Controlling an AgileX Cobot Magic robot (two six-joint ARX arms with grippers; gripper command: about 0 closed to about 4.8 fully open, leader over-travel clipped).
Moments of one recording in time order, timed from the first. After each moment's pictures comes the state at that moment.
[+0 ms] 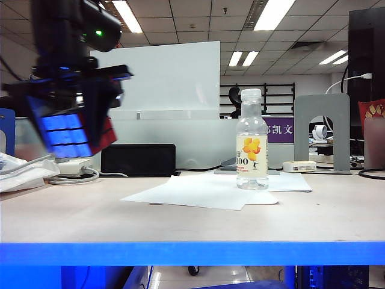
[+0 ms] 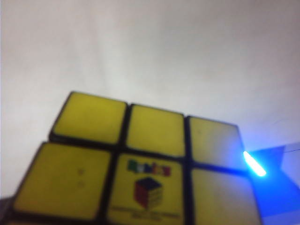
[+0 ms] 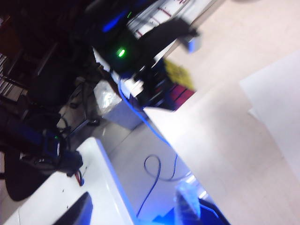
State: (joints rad) left arm -0.42 1.85 1.63 -1.33 0.13 -0.22; right arm 0.35 1.33 1.46 -0.90 -0.82 0.03
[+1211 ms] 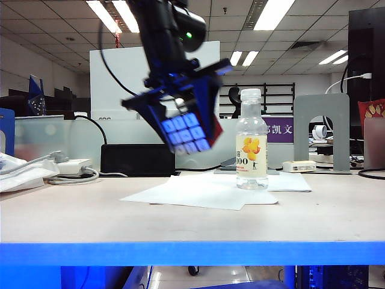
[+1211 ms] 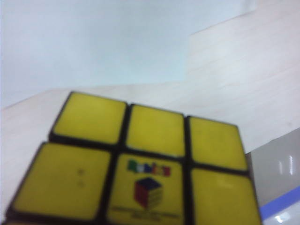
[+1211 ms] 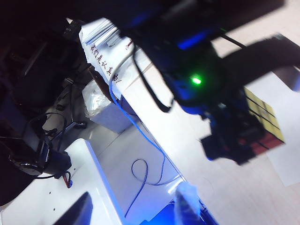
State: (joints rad) left arm -0.63 2.22 2.16 -1.38 0.27 -0.26; right arm 0.35 1.28 1.44 -0.90 -0.78 0.01
